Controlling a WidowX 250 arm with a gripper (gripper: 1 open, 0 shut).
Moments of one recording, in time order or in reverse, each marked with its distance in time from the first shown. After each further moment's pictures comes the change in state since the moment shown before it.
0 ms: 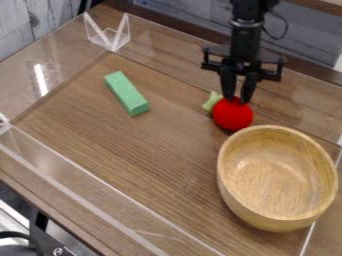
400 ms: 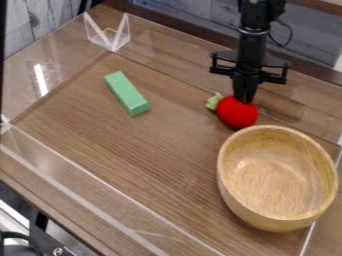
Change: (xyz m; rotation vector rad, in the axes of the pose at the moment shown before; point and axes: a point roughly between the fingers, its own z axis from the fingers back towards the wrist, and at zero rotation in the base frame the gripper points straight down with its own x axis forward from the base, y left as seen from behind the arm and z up) arm 0.021 -0.004 -0.010 0.001 -0.037 0.025
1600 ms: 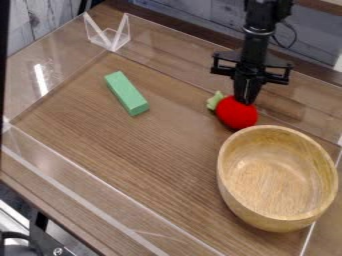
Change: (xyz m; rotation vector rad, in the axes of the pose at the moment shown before) arm -0.009 -0.010 0.003 0.055 0.025 0.049
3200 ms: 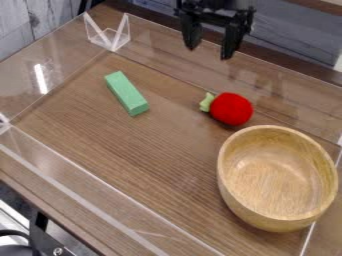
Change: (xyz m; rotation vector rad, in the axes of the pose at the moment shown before) arm -0.009 0.052 0.068 -0.047 -0.045 -0.309
